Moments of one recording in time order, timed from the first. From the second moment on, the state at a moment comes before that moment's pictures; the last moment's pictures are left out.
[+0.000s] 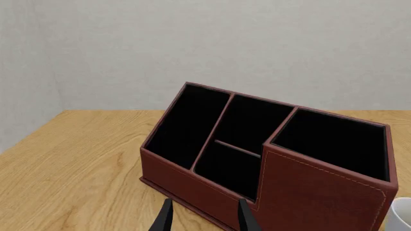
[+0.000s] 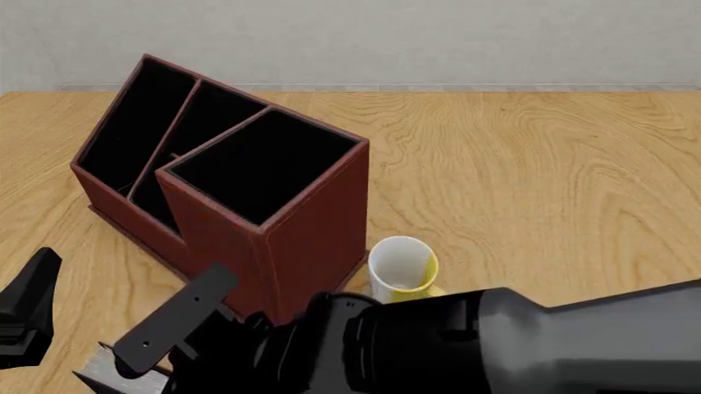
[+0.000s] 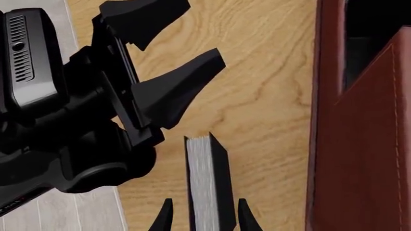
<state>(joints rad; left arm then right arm) 0.00 0.01 0.00 0.00 0.00 1.34 1.75 -1.10 0.14 0.30</state>
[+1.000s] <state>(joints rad) 0.00 0.01 0.00 0.00 0.00 1.37 1.74 -1.08 0.14 0.27</state>
